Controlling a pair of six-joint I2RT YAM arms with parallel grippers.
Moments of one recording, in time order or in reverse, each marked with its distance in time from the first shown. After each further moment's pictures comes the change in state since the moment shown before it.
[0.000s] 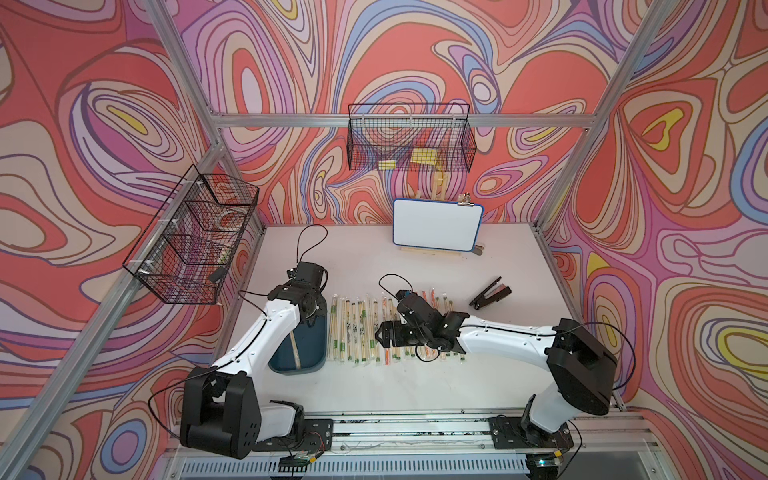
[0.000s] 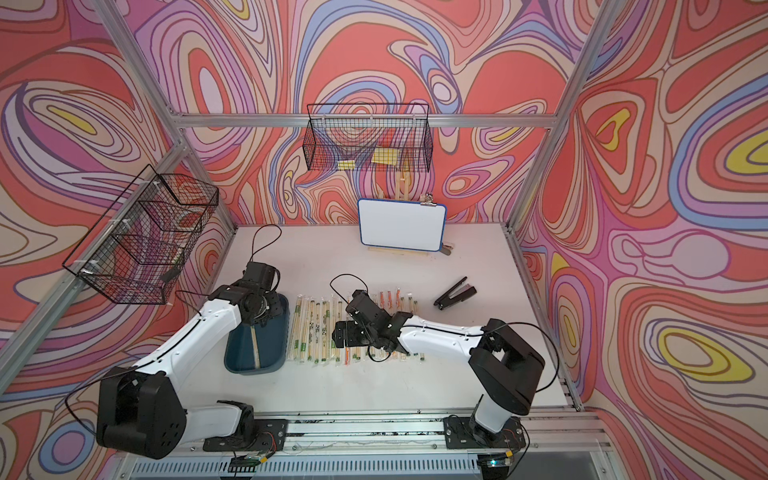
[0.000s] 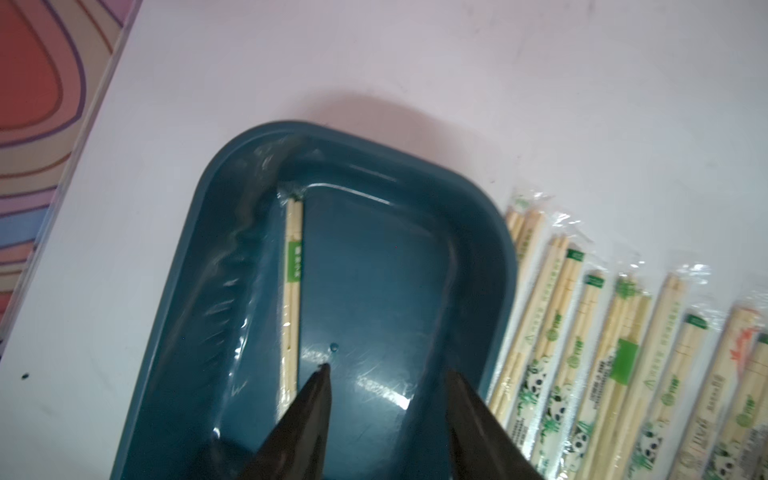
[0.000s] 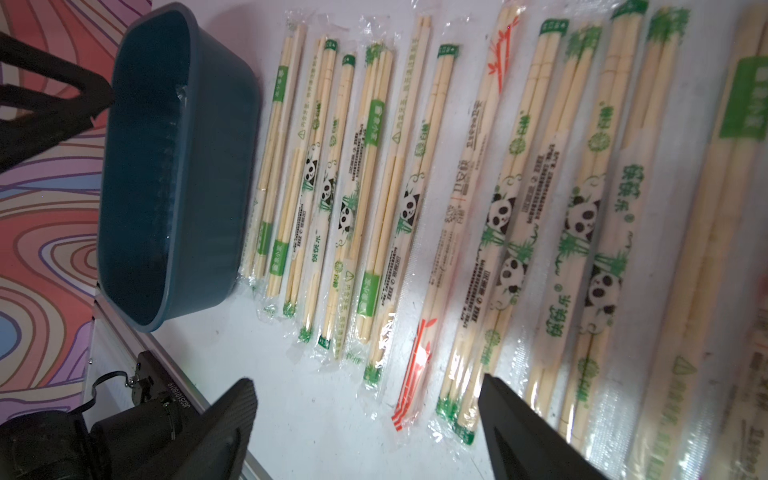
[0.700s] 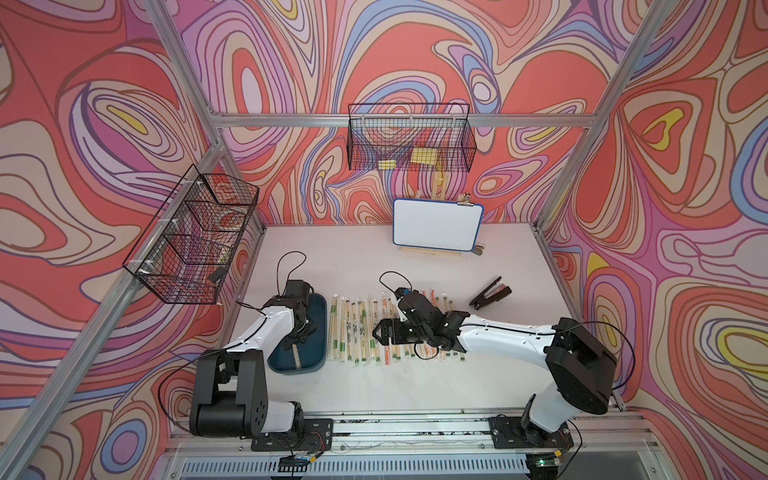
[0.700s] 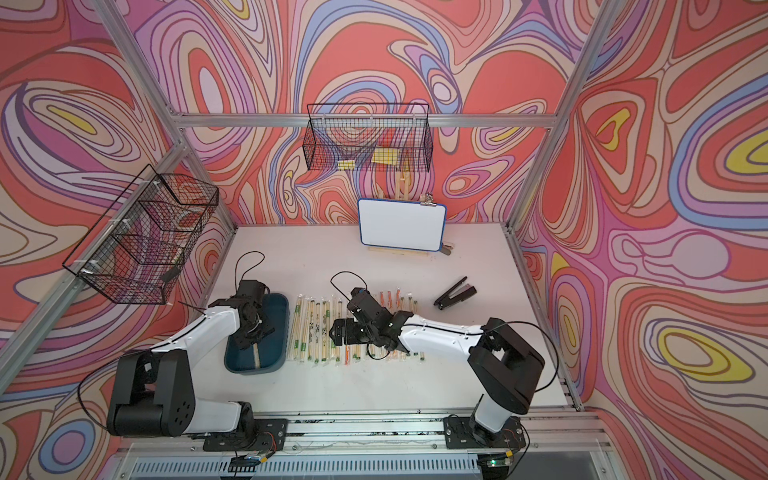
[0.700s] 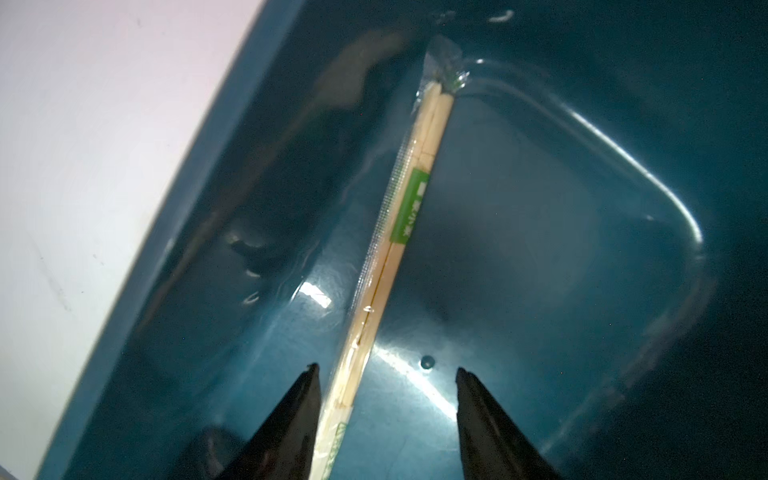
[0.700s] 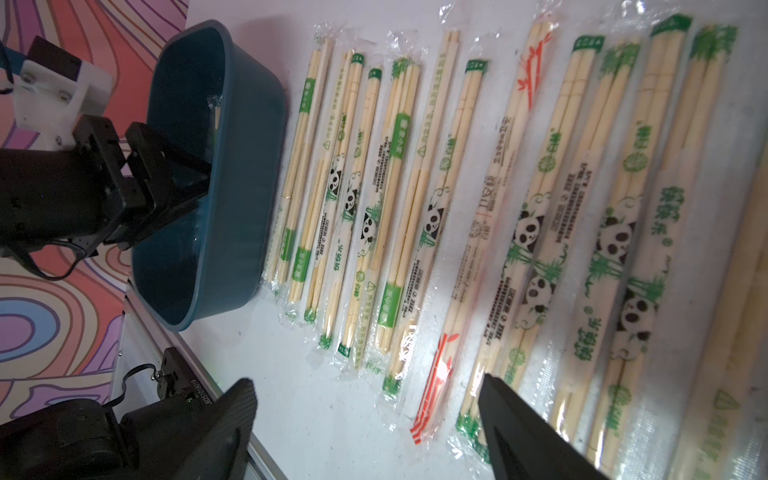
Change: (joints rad) left arm 0.155 0.090 -0.175 0.077 0.042 -0.148; right arm -0.016 0.003 -0.007 0.057 -0.045 -0.003
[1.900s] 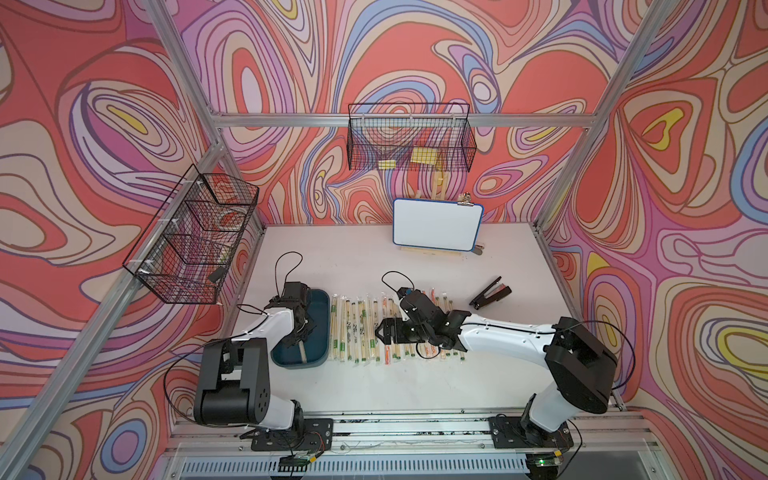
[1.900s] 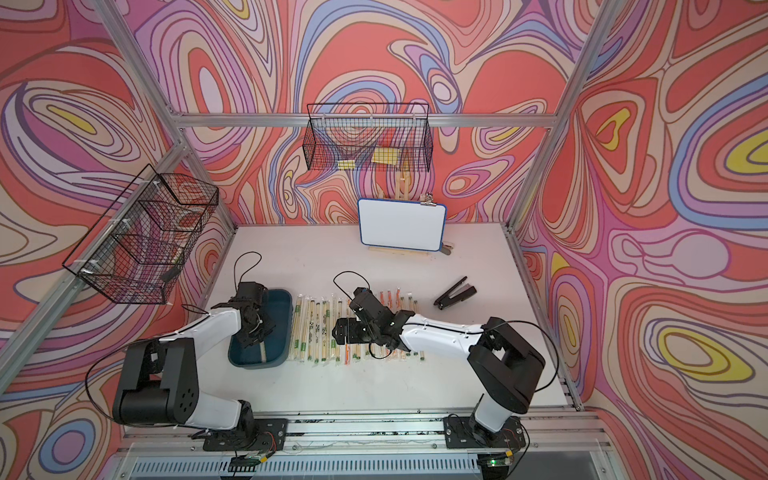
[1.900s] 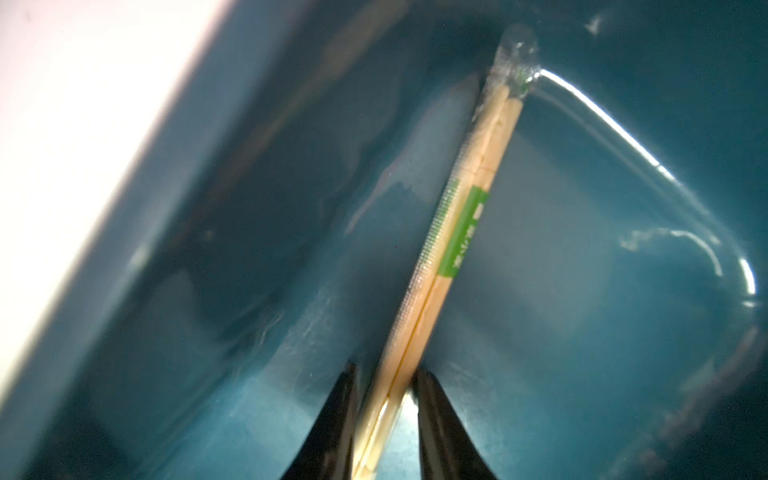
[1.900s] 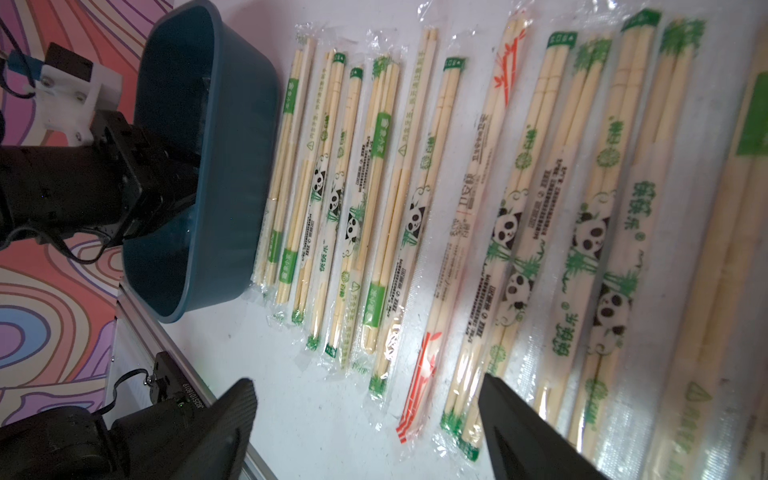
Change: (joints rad) left arm 0.033 0.060 -0.048 0.180 0.063 0.014; right arm -0.014 0.000 -0.011 -0.005 -0.002 0.000
